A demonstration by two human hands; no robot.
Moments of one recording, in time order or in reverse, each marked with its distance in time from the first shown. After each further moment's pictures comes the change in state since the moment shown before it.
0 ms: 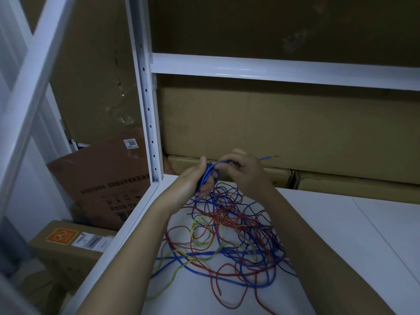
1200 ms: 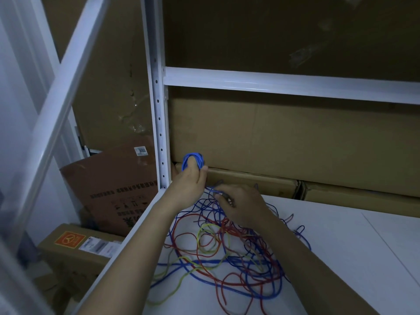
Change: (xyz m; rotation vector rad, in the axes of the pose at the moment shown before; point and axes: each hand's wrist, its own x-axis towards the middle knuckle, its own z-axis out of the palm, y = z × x) left_hand 0.002 0.002 -0.021 0.773 0.345 0.118; right_hand -0.027 0.008 0.028 -0.362 -0.174 -0.100
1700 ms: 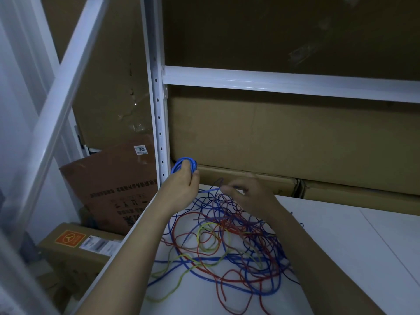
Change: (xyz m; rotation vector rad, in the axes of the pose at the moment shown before) left_hand -0.013 -0.012 -0.008 0.087 0.006 -0.011; right_hand -0.001 0.010 -0.023 0.170 -0.055 0.190
